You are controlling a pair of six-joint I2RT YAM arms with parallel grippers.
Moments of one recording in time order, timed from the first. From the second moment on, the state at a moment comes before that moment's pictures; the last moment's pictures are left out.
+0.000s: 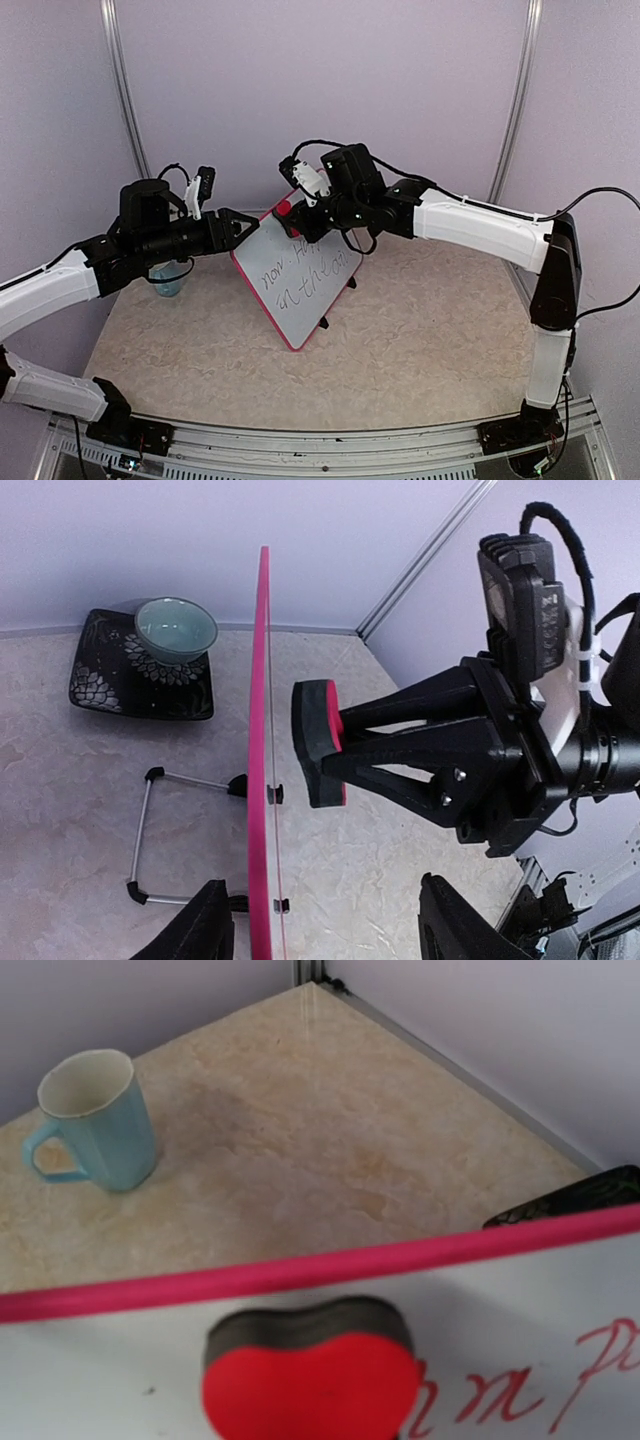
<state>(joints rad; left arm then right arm) -0.63 1.14 0.93 -0.04 0.20 -0.51 0.92 1.95 1.83 -0.32 0.00 -0.01</state>
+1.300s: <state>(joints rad) -0.62 1.28 0.96 -0.05 0.18 -0.49 0.89 1.93 1.77 -0.29 -0.03 -0.01</state>
